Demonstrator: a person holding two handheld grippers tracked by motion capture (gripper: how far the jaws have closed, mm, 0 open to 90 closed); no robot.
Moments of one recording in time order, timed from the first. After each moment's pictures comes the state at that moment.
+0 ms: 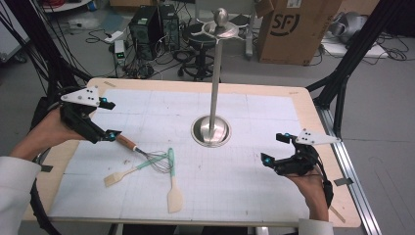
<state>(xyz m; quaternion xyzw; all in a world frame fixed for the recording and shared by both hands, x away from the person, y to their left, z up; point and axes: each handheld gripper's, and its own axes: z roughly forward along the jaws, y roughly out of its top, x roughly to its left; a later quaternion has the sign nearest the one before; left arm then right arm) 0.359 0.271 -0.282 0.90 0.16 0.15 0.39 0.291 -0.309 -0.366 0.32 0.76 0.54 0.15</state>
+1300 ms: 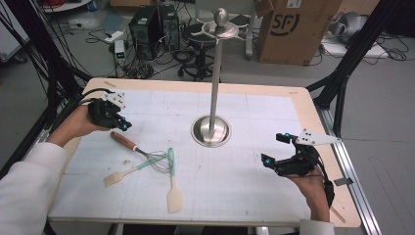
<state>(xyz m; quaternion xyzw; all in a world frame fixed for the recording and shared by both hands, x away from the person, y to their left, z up) 0.426 0.256 -0.344 0.95 0.16 0.07 0.25 0.289 -0.309 -0.363 0.31 0.77 0.54 0.15</state>
